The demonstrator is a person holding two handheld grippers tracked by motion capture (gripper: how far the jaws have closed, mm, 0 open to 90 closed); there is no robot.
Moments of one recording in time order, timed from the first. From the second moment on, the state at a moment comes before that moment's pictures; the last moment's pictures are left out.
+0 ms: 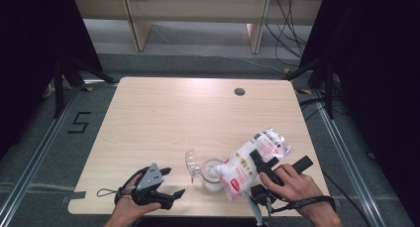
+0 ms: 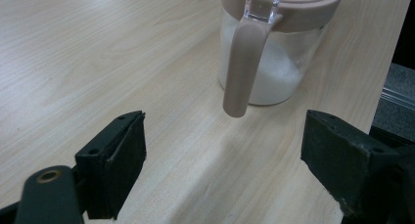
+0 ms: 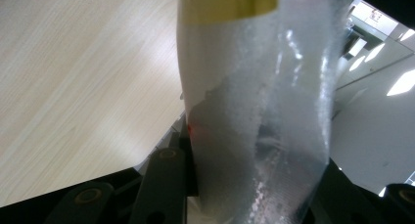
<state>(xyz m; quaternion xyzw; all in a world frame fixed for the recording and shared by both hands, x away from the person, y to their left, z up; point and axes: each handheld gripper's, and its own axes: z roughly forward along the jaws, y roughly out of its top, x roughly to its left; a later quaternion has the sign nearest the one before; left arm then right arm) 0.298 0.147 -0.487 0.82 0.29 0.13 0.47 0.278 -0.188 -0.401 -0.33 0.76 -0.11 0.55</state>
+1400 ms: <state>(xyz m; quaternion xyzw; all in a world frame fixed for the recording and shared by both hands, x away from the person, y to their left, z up) 0.298 0.147 -0.487 0.82 0.29 0.13 0.47 0.279 -0.192 -0.400 -0.32 0.76 -0.11 0.55</state>
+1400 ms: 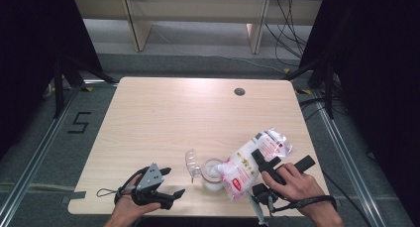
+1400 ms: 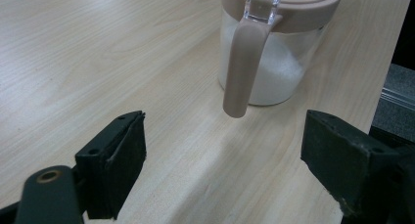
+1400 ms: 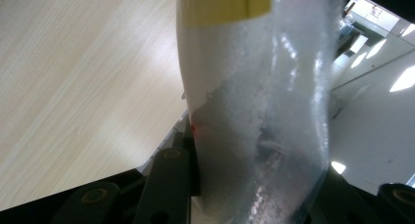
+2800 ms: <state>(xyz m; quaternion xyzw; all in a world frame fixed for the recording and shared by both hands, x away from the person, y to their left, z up) 0.297 0.146 -0.487 0.82 0.29 0.13 0.48 0.281 -0.196 -0.396 -0.33 0.76 -0.11 0.56</state>
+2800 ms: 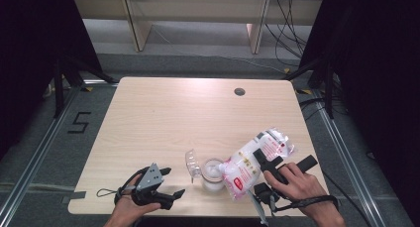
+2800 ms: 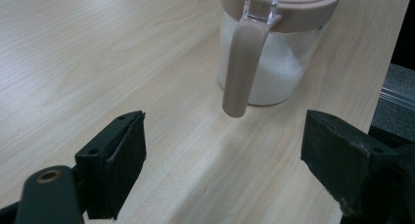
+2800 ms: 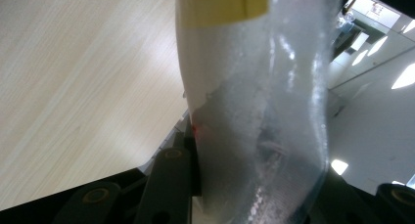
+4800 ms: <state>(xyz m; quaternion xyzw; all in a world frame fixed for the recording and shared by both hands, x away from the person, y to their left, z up) 0.298 0.147 -0.485 0.82 0.29 0.14 0.47 0.291 -0.220 -0.419 -0.20 0.82 0.05 0.53</state>
